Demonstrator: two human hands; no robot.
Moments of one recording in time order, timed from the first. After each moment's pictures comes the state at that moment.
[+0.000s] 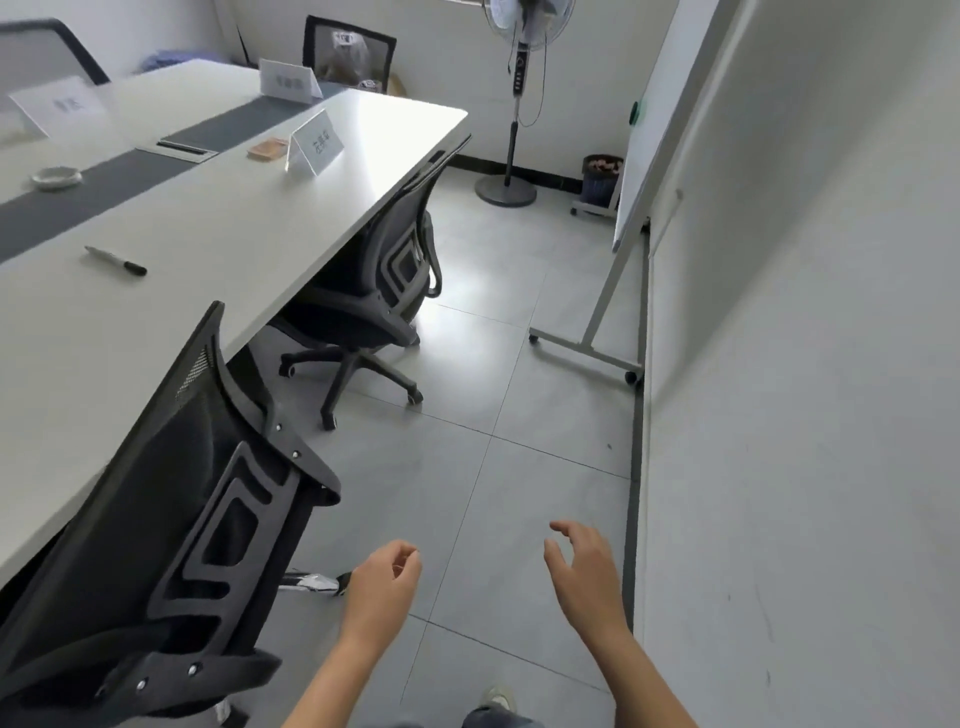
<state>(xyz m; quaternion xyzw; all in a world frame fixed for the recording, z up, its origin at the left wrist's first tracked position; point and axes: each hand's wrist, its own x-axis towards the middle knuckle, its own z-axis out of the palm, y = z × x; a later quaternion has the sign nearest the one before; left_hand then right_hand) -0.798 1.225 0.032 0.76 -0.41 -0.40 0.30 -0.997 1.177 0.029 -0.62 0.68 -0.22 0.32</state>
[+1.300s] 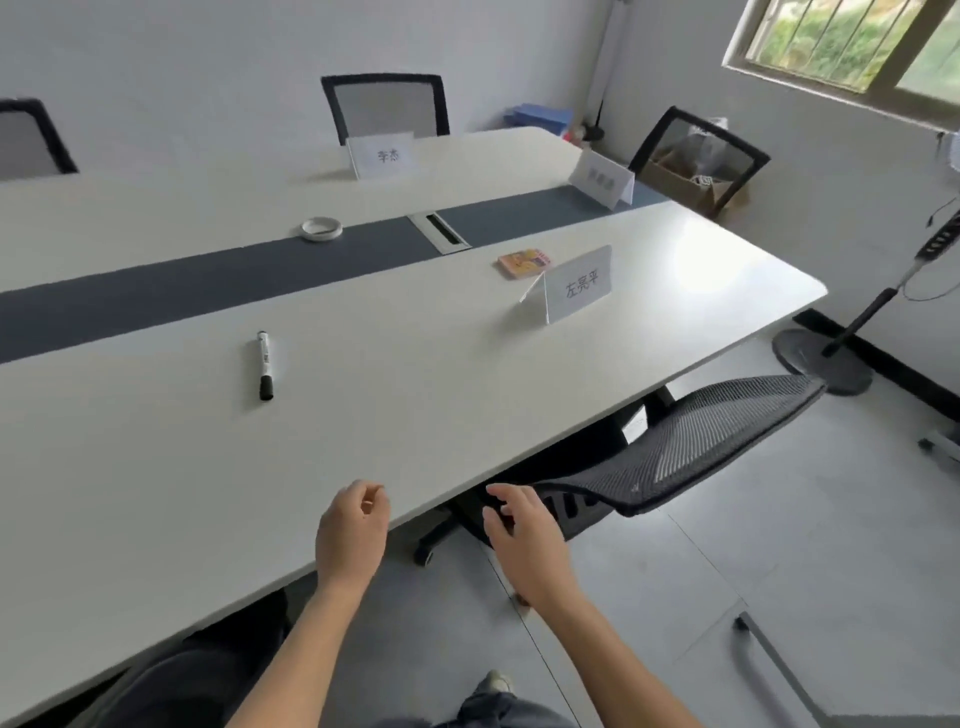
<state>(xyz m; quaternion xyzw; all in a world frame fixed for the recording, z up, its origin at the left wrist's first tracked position) -0.522 0.765 0.054 0.88 -0.09 -0.10 0.45 -0.637 0.634 0.071 -0.86 0.29 -0.10 0.40</state>
